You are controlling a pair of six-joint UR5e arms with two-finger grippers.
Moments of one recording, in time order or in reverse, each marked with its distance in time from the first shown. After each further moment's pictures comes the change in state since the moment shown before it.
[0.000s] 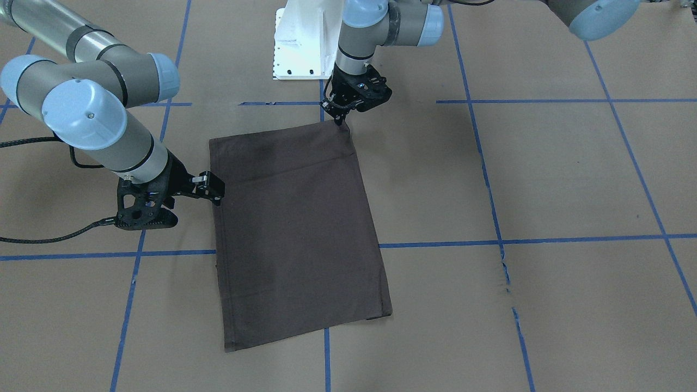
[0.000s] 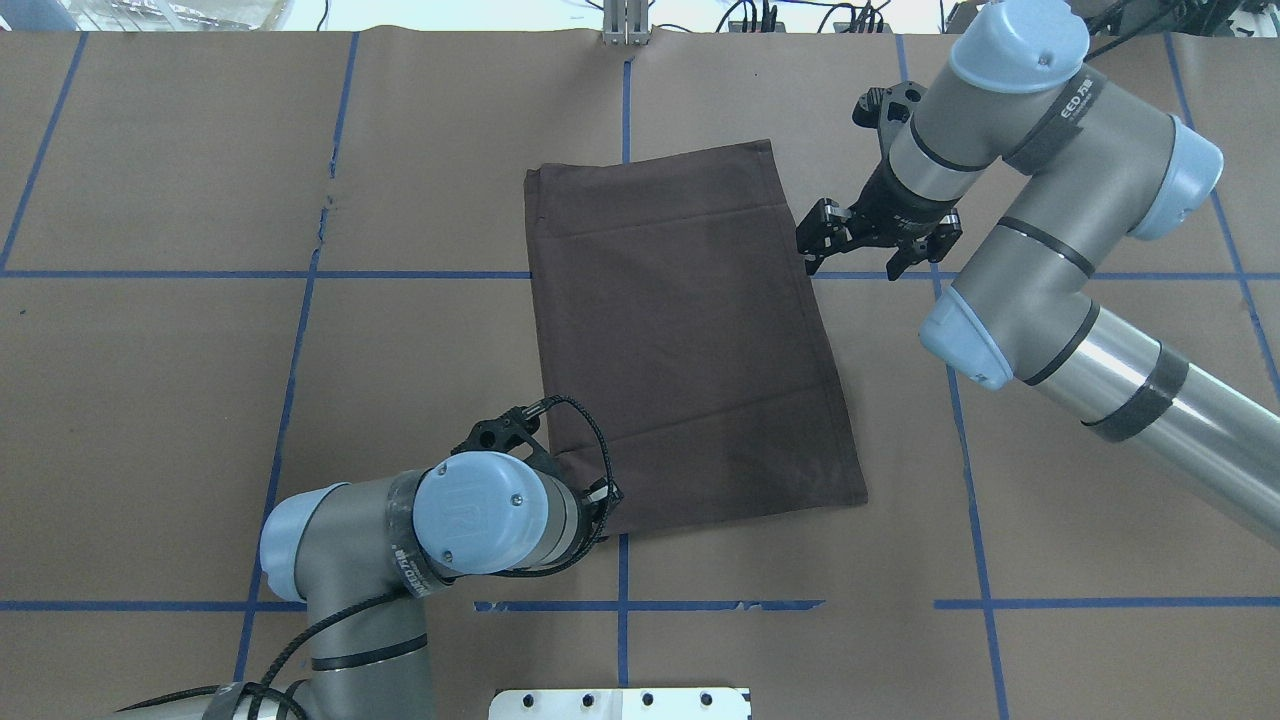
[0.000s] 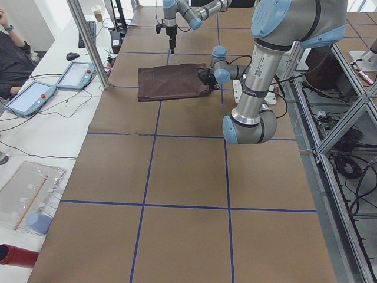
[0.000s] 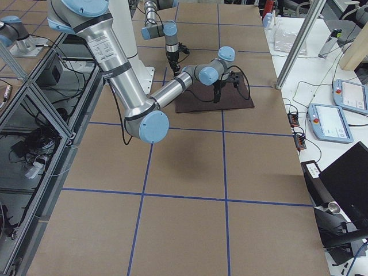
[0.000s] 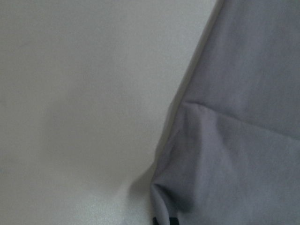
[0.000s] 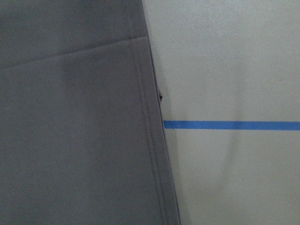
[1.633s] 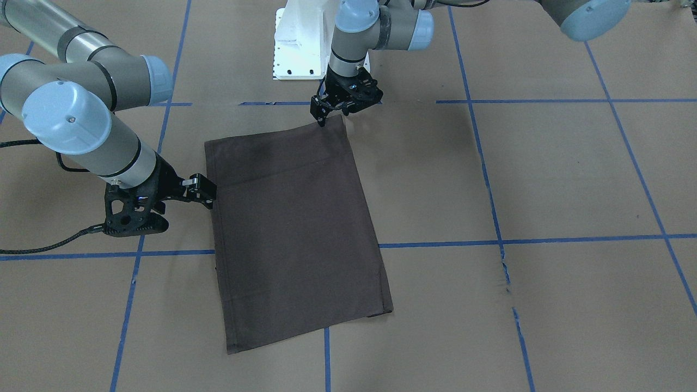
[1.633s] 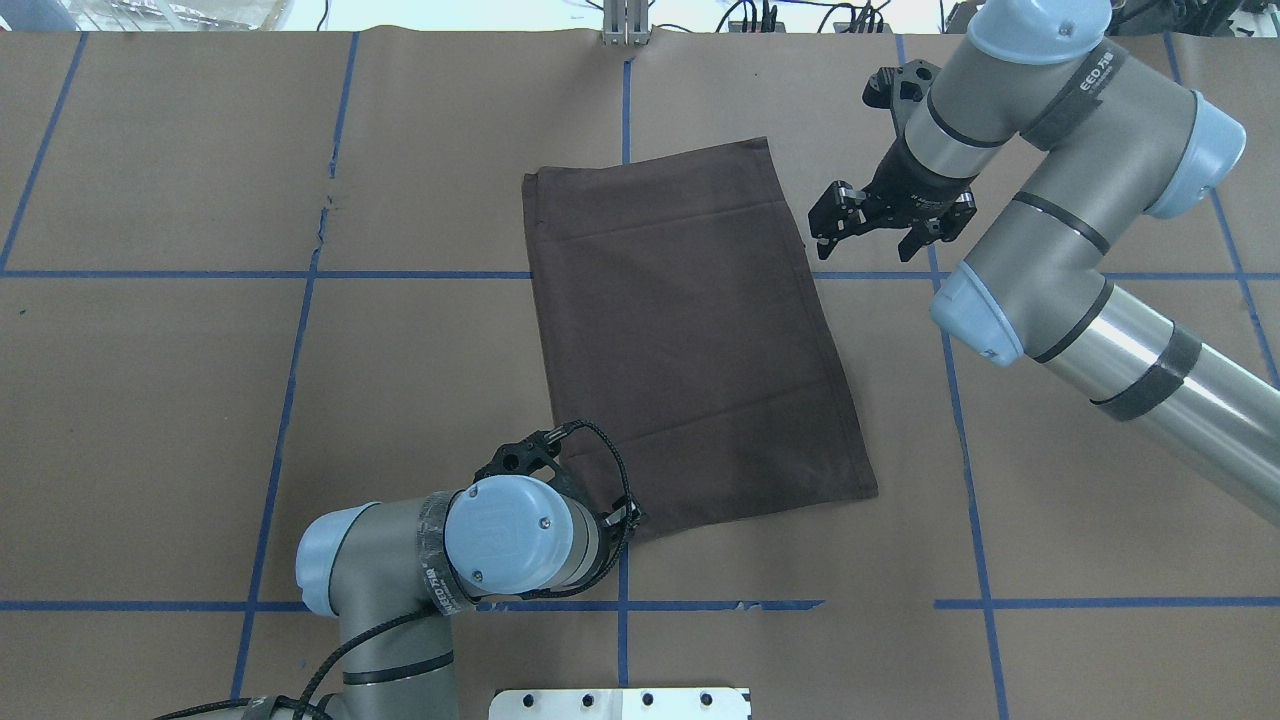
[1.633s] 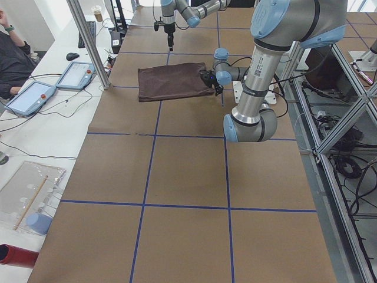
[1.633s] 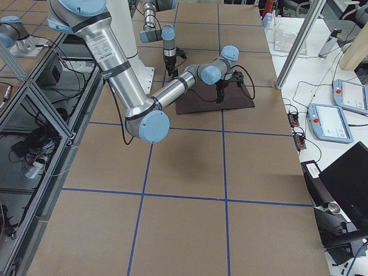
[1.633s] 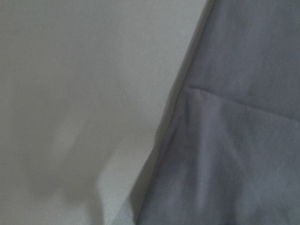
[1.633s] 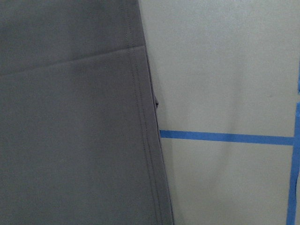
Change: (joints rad) left arm 0.033 -0.043 0.092 -0.053 -0.006 -0.027; right arm 0.054 0.019 -0.011 -0.050 0.027 -0.135
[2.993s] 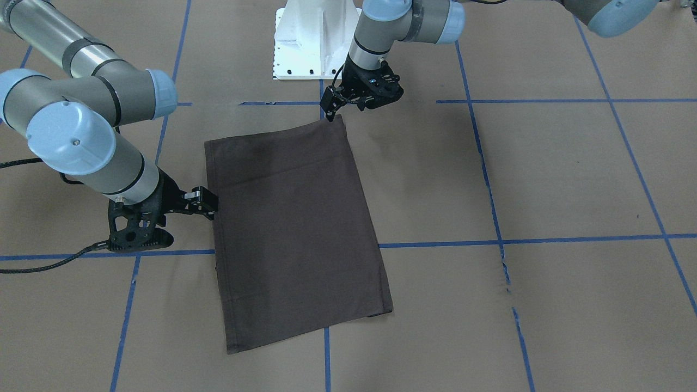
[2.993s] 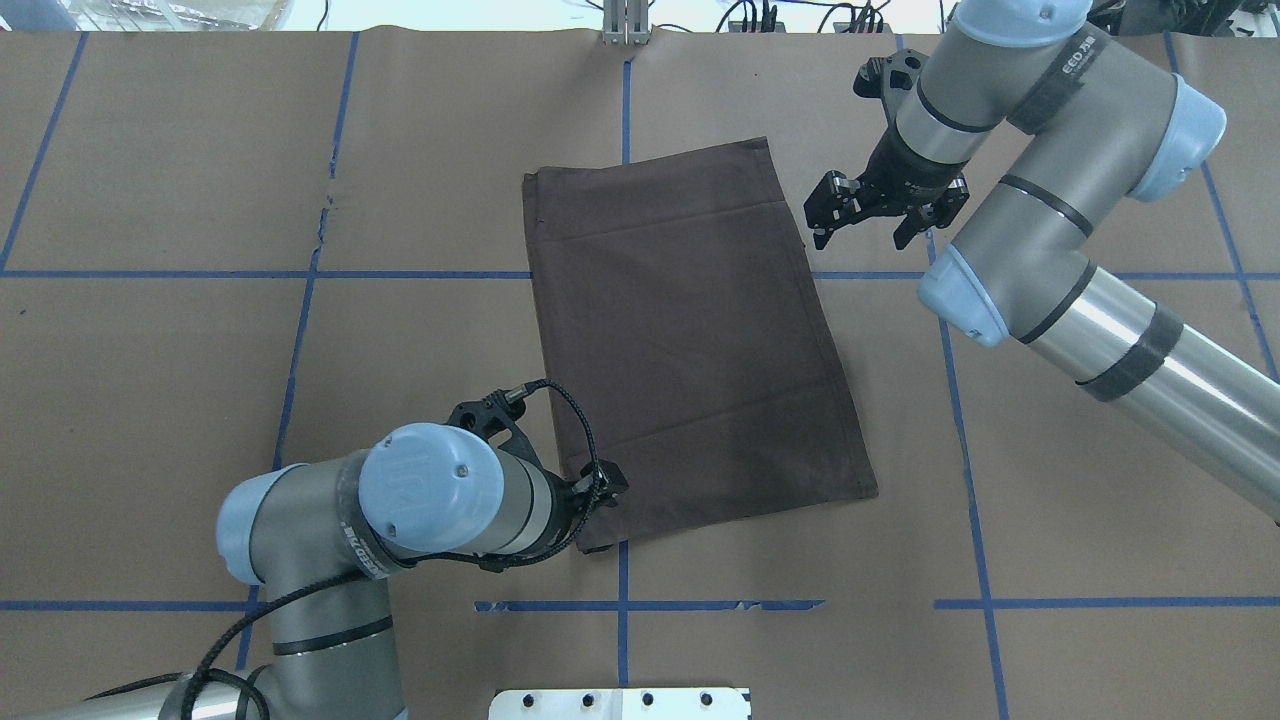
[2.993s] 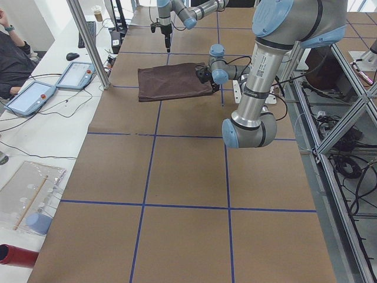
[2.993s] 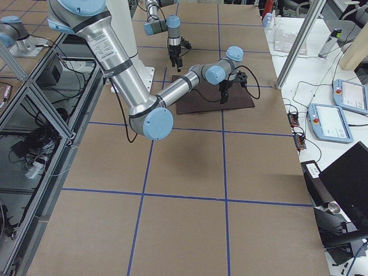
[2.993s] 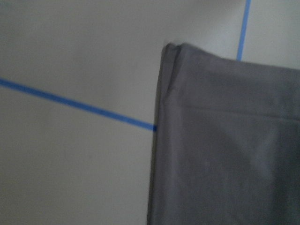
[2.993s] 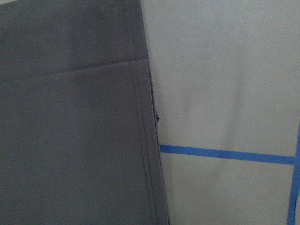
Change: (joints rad) left arm -0.054 0.062 -0.111 -0.008 -0.055 0.070; right arm 0.009 0.021 -0.035 0.000 0.006 -0.036
